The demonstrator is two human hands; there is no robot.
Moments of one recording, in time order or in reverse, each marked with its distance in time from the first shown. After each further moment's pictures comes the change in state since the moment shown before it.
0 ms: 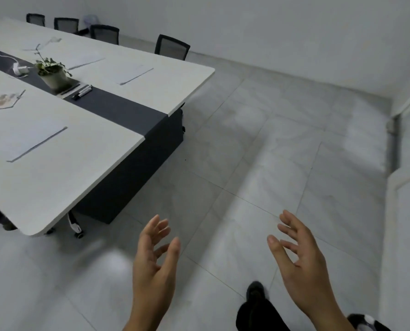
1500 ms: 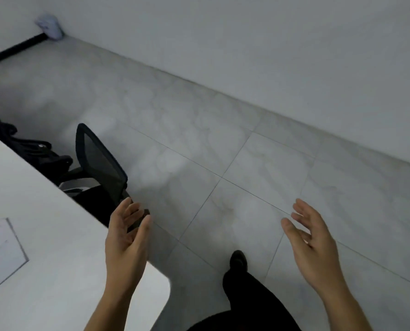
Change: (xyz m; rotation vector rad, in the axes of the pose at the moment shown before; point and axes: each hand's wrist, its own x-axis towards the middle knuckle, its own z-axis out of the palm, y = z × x) left_hand 1.265 0.086 0.571 0.015 0.121 -0.042; right_hand 1.393 -0.002 0.112 -0.004 0.044 0.093
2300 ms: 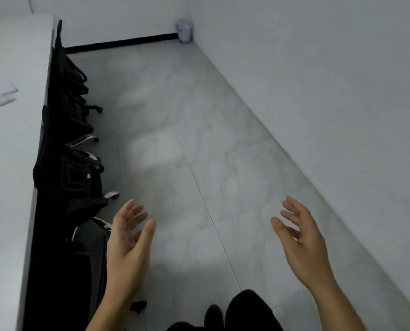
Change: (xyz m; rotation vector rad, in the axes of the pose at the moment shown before) left_hand 0.645 0.025 0.060 -0.110 0.567 -0.099; right_hand 0.663 -0.259 0.452 -0.078 -0.611 -0.265
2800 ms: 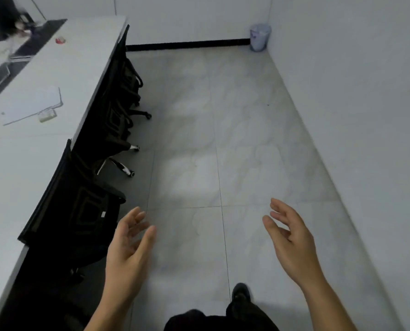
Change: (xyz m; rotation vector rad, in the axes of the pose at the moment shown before) left_hand 0.373 0.000 0.123 0.125 0.285 -0.127; right_hand 0.469 -0.063 0.182 -0.004 -0.366 -0.077
